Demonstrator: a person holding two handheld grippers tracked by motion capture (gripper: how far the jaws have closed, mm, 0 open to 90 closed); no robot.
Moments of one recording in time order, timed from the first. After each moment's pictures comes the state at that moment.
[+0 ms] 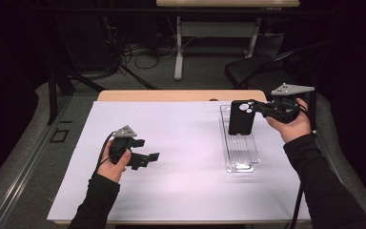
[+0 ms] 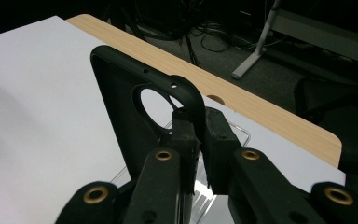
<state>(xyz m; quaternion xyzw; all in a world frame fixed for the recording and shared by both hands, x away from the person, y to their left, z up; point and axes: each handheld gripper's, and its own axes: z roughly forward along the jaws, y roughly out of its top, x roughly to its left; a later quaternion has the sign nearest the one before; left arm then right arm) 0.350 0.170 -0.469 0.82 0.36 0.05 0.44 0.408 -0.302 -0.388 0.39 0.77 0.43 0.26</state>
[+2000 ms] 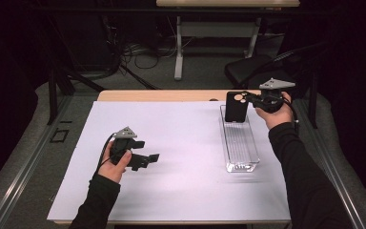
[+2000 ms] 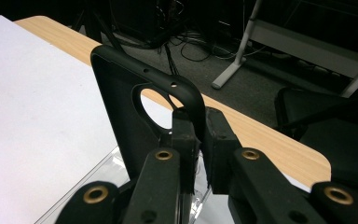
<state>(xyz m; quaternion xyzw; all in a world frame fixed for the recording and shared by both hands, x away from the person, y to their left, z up) 0.352 0.171 -0.477 0.82 0.37 0.05 0.43 0.477 -0.300 -0.432 0.39 0.75 0.43 0.30</state>
